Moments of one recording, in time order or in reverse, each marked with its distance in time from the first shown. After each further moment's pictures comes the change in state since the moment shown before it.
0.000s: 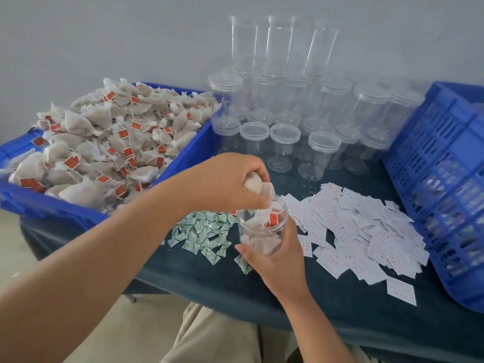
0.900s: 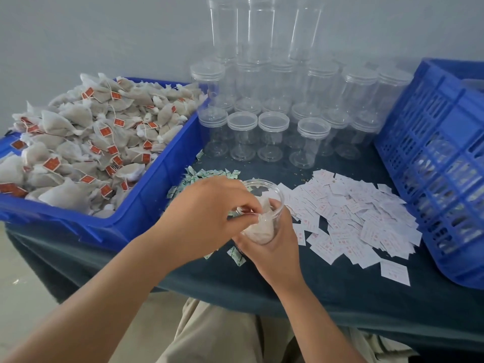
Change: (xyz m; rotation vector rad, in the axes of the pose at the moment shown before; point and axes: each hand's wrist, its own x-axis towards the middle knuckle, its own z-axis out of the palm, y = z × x) left_hand -0.038 -0.010 0.053 0.142 0.284 0.275; right_hand 0.001 0.000 -0.001 0.083 0.069 0.016
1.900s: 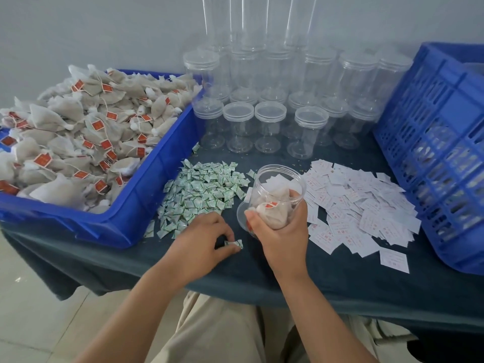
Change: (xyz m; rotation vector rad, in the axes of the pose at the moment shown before) left_hand -0.053 -0.060 0.095 -0.088 -0.173 -0.342; right_hand 0.003 0.001 -0.003 0.035 0.243 0.037
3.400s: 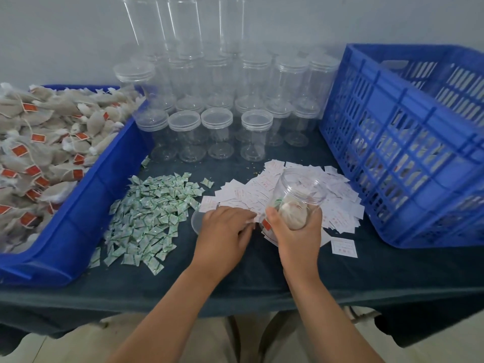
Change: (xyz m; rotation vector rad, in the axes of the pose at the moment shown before) left_hand 0.072 0.085 0.080 0.029 0.317 0.286; right_hand 0.031 0.025 -0.090 -0.035 0.280 0.123
